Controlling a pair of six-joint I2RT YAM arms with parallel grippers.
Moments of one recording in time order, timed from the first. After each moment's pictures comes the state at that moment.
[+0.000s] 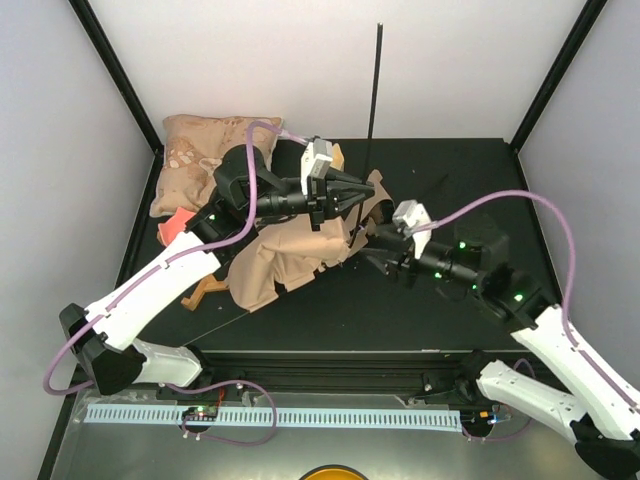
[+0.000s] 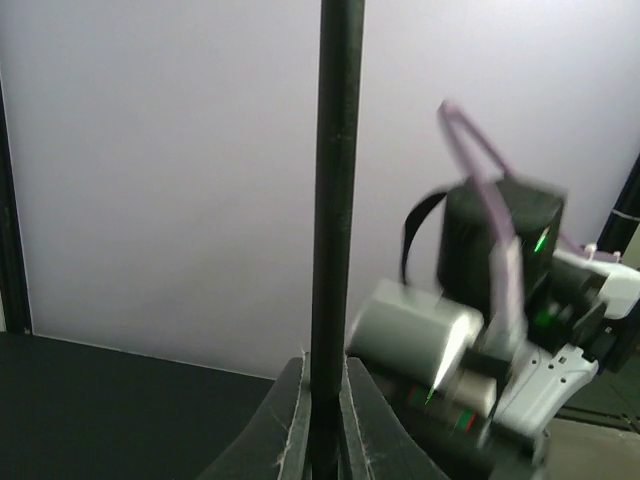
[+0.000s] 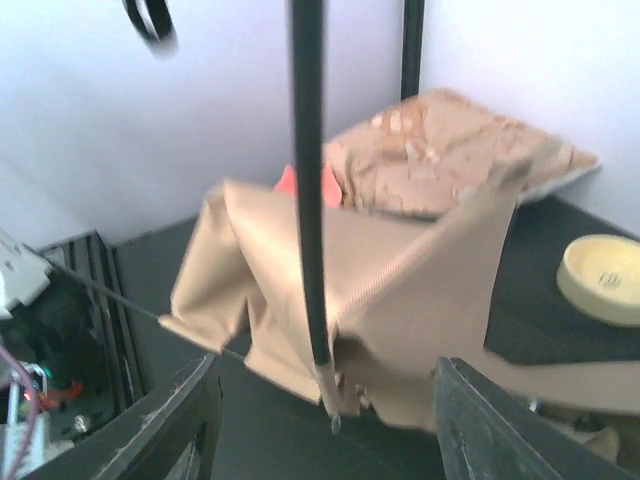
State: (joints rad) left arm -0.74 1.32 1.40 0.04 0.75 -0.26; right arm 0.70 0.81 0.94 -0.42 -0.37 -0.01
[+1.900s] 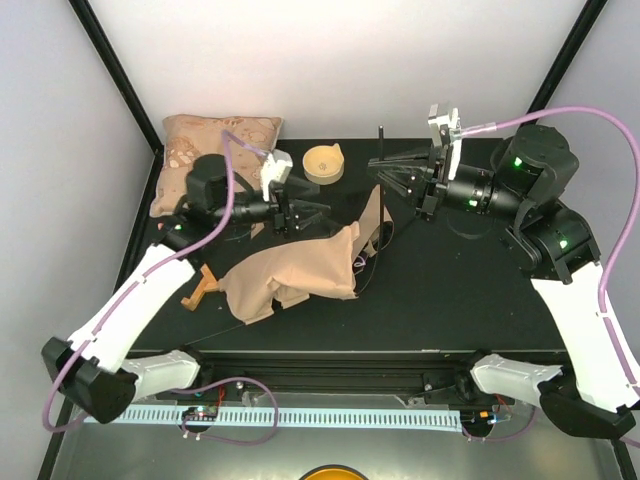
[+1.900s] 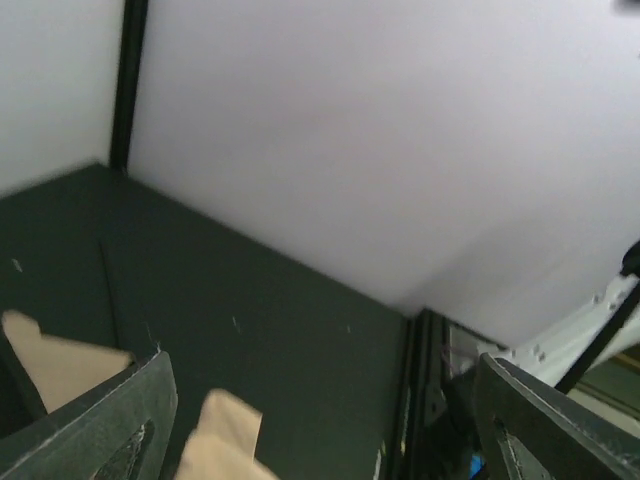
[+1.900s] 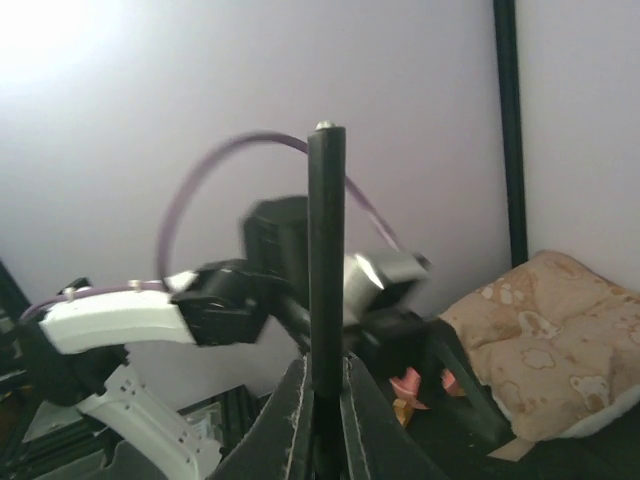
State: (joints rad) left arm -0.50 1.15 1.25 -0.18 0.80 -0.28; right arm 0.55 1.15 1.73 -0.56 -0.71 0.27
